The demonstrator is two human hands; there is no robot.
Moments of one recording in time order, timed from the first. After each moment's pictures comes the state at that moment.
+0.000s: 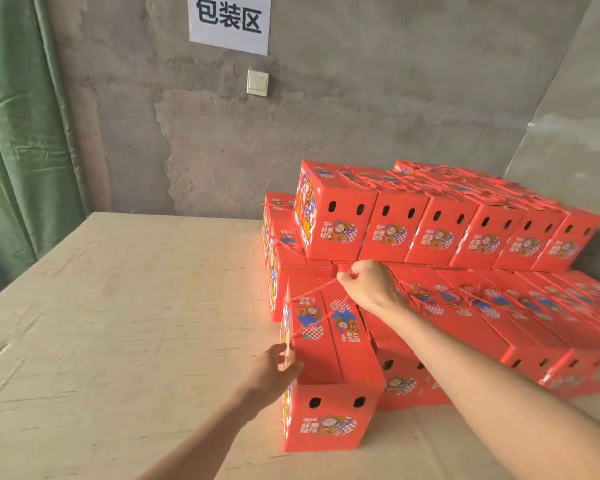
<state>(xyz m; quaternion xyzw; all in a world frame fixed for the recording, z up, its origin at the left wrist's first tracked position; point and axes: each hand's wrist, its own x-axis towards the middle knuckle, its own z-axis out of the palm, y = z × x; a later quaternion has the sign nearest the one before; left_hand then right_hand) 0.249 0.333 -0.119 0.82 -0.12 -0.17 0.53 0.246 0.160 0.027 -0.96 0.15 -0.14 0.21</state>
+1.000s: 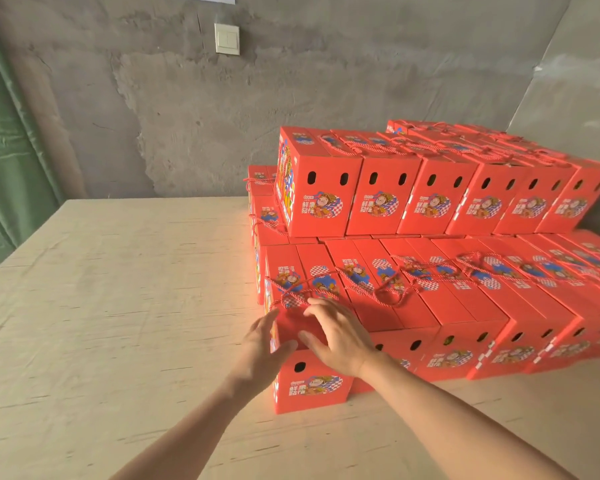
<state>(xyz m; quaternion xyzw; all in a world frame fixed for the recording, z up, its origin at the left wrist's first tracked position) 0.266 0.302 -0.120 0.83 -0.18 -0.09 0.51 0.241 0.123 -0.110 -0.97 -0.11 -0.15 0.16</state>
